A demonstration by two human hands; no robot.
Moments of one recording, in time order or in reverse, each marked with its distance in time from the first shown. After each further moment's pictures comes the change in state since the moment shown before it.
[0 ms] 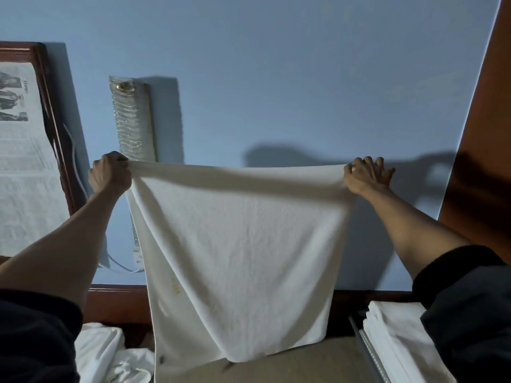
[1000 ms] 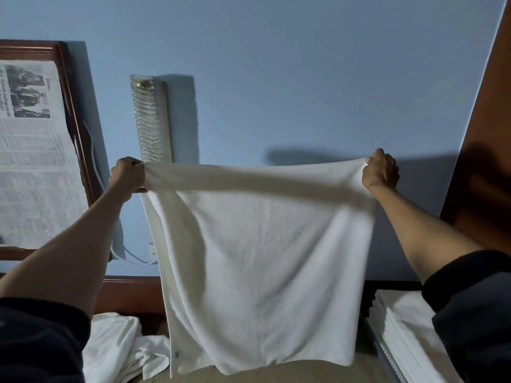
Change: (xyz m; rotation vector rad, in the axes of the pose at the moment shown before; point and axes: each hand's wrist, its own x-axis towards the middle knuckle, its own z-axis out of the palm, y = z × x) left_hand -0.005 -0.027 -0.024 -0.439 -0.253 -0.272; right_hand -0.041 -0.014 -0.016 0.424 0.215 0.162
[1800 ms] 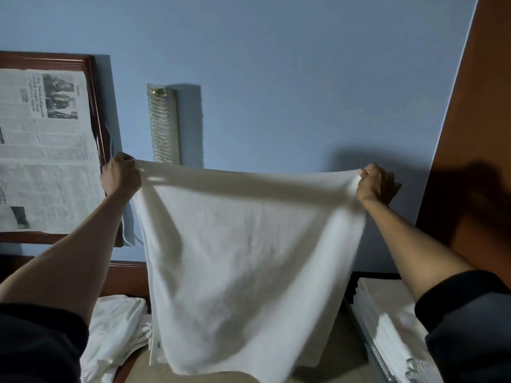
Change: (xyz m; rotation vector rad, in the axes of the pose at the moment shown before) left_hand -0.112 0.021 -0.066 0.285 0.253 0.185; right_hand -0.076 0.031 -0.078 0.072 0.073 0.003
